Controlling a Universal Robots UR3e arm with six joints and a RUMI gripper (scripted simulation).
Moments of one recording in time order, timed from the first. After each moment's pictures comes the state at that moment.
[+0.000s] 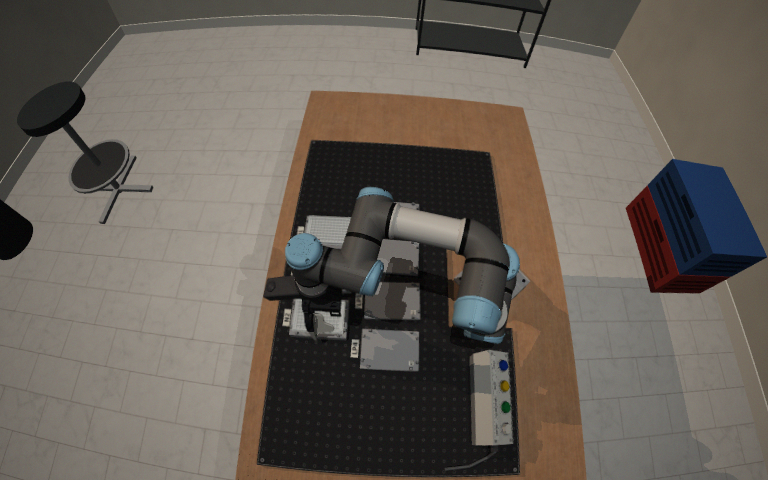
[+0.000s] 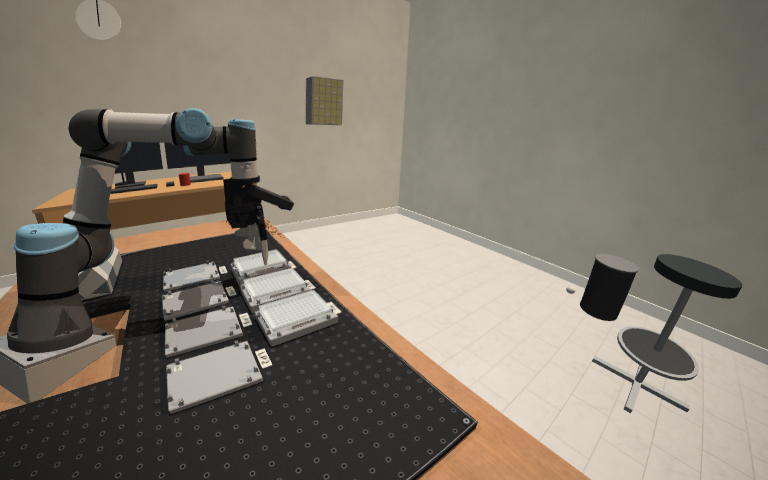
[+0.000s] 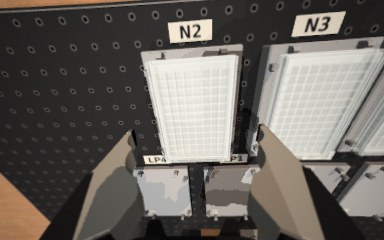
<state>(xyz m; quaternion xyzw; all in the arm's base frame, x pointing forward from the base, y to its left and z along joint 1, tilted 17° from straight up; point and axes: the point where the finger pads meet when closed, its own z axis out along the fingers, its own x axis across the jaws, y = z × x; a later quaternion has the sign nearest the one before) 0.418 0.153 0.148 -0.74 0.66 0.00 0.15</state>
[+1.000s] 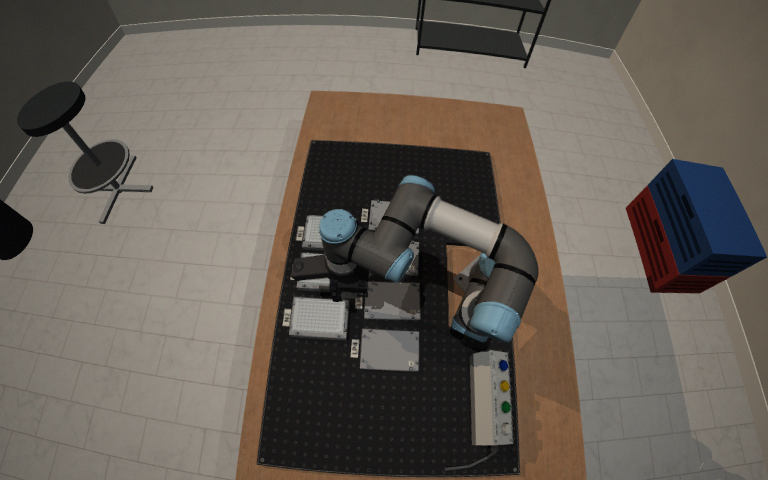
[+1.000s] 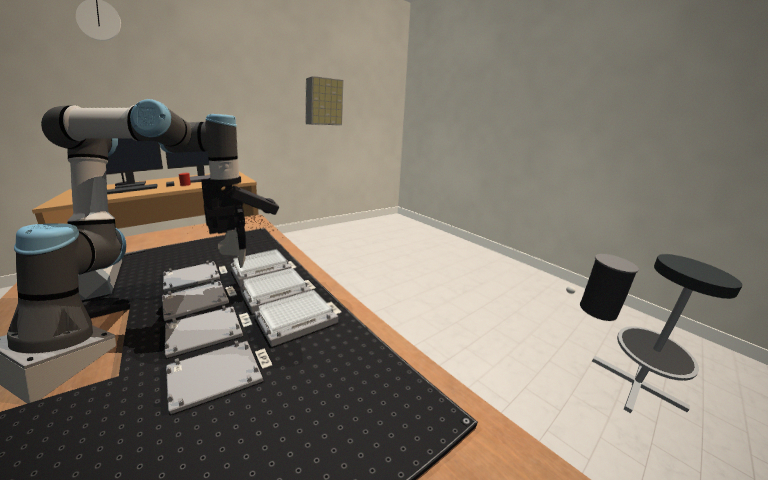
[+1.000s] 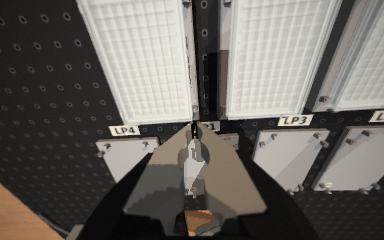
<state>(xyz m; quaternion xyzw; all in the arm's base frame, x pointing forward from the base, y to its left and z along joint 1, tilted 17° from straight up) 0.367 0.101 0.136 -0.73 0.66 0.00 0.14</state>
